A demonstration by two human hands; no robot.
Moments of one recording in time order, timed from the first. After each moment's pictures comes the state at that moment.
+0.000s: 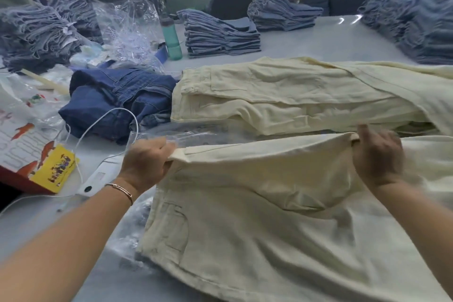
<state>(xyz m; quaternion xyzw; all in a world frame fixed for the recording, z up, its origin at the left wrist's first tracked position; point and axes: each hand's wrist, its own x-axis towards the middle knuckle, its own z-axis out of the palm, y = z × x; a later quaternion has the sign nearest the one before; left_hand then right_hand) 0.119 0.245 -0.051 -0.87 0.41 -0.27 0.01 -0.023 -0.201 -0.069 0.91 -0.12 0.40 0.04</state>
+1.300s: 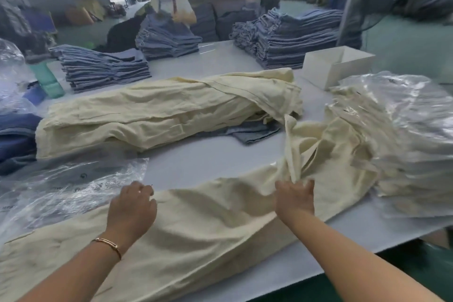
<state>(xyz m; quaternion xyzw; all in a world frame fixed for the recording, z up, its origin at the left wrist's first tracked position) -0.056 0.024 -0.095 -0.96 0.28 -0.05 -0.01 -0.251 -0.272 -0.129 0.93 -0.36 -0.03 0.05</state>
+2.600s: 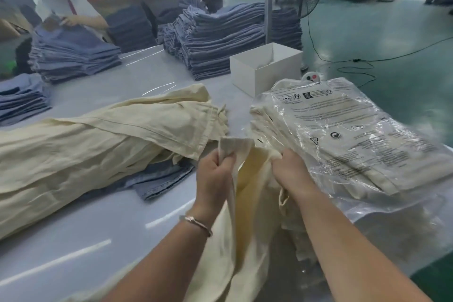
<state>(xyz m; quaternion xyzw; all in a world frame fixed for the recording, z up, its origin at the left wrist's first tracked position) -0.179 -0.473 -0.048 -0.68 0.28 0.20 -0.65 -0.285 -0.585 -0.045 0.73 -0.52 0.18 -0.41</state>
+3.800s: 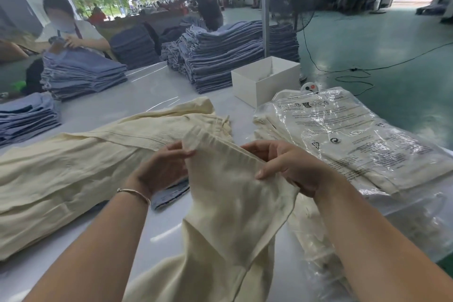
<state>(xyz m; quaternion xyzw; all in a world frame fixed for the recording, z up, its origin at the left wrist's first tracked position) -0.056 -0.421 -0.003 -0.48 0.34 0.52 -0.61 -0.306 -0.560 0.027 0.62 -0.14 0.08 -0.77</state>
